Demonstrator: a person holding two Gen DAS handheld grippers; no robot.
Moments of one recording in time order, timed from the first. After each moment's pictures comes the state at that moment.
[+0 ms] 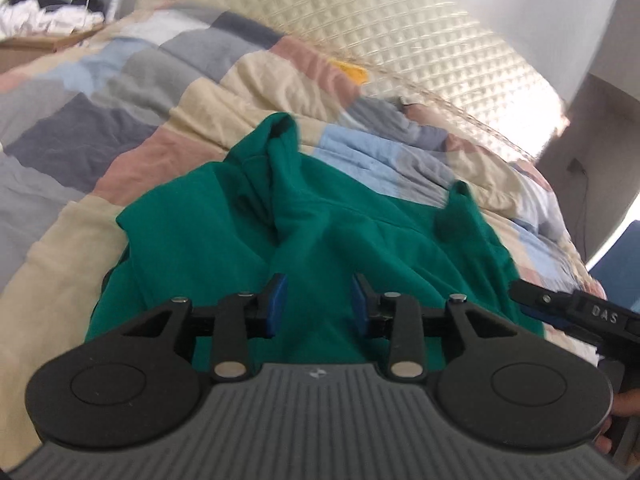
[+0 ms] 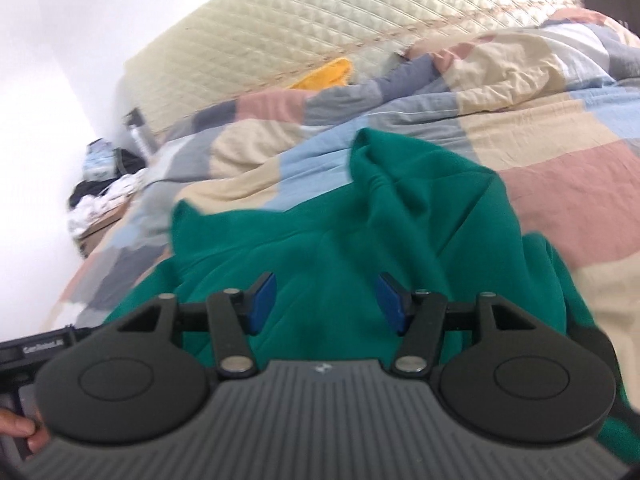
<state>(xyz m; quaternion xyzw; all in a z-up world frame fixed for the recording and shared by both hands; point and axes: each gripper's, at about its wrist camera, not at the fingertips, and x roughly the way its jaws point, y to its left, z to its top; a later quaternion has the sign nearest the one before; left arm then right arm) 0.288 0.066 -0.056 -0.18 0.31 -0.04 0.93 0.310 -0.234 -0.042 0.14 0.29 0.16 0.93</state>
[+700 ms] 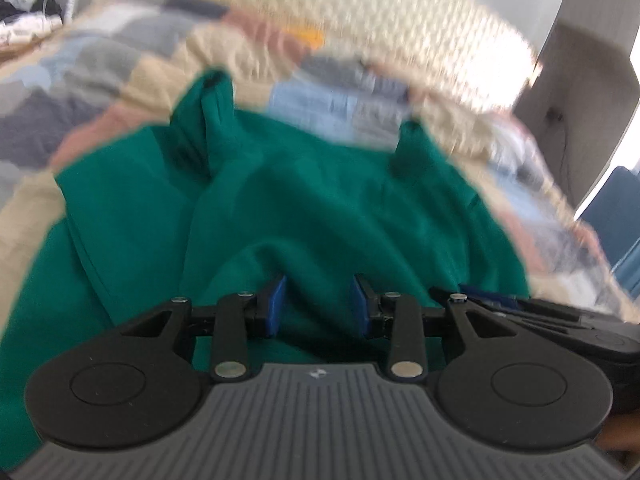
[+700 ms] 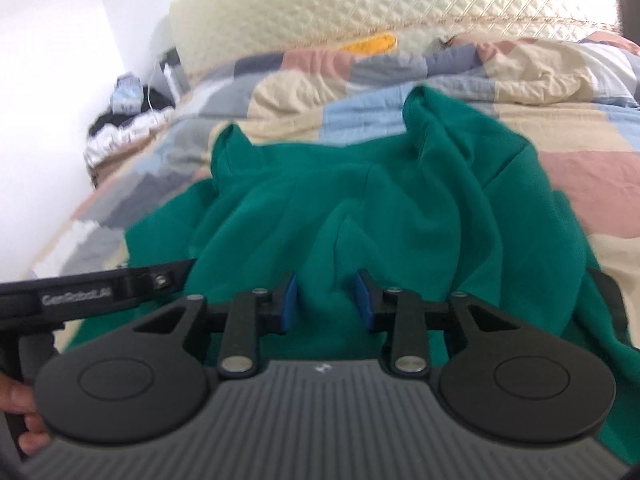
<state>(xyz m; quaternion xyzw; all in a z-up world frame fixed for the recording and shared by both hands) 0.287 0.004 -0.082 -0.14 0.36 -0.08 0.92 0.269 -0.194 -0.065 0.05 0.32 0.19 0.93</state>
